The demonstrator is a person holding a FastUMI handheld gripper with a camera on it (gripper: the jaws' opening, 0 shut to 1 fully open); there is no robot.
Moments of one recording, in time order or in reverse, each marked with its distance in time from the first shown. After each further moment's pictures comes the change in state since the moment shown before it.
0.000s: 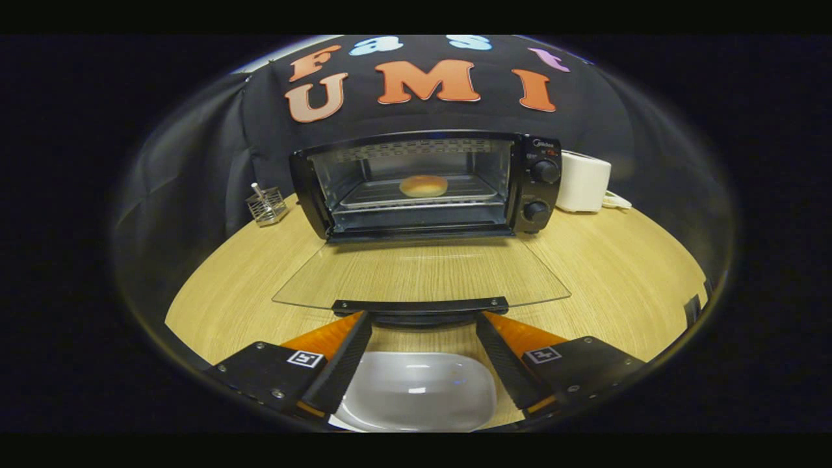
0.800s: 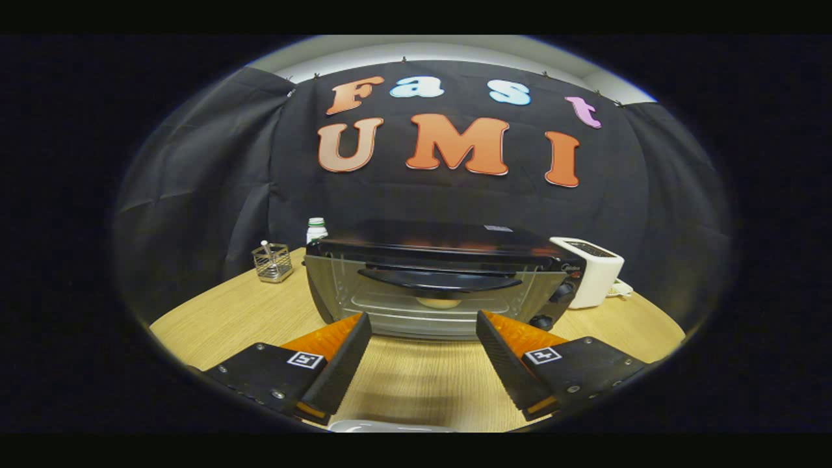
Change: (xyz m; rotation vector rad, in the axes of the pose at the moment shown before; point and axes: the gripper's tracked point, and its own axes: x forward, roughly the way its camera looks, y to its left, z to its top) arm 0.027 0.019 0.147 -0.141 -0.367 -0.007
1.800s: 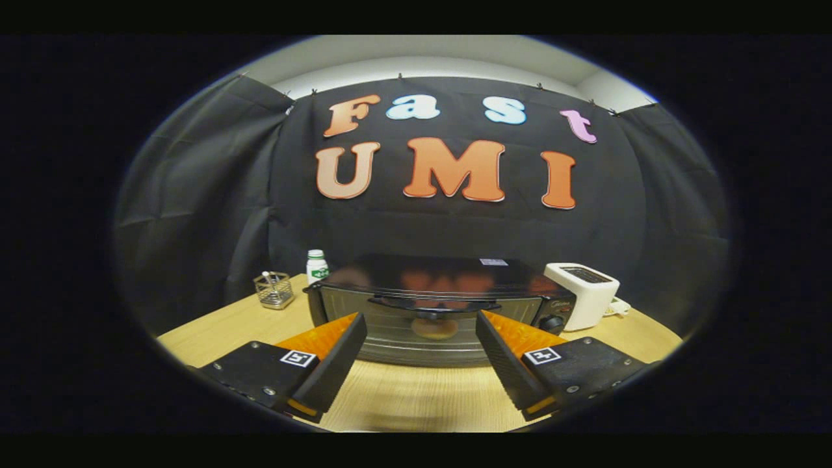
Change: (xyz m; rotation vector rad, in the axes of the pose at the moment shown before) arm -0.035 -0.001 0.050 0.044 -0.131 0.042
